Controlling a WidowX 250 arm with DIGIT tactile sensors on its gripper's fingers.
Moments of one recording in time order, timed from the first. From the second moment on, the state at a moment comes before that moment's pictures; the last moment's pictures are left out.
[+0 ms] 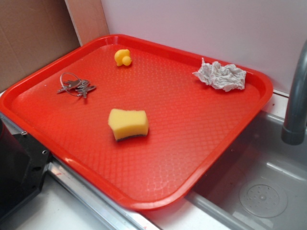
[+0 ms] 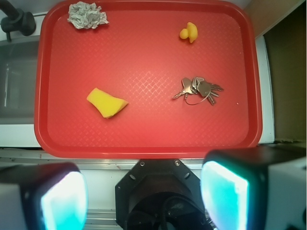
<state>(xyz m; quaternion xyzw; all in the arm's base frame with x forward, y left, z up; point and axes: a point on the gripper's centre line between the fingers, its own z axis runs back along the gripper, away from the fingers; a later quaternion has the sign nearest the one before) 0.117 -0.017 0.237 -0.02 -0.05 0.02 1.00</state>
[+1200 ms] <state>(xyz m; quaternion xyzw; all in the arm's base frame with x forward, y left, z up) 0.201 0.053 0.136 0.01 -0.13 0.18 0.98</state>
